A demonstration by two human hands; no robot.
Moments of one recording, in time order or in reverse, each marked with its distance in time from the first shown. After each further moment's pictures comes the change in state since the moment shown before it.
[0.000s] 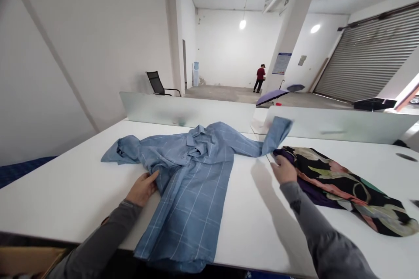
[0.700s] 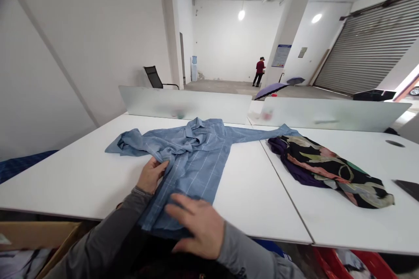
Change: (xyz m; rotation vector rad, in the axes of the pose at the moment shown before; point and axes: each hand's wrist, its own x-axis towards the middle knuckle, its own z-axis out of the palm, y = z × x) left_hand -0.028 -0.001 0.030 -0.078 -0.009 0.214; right_hand -0.212 -0.116 0.044 0.144 -0.841 -0.946
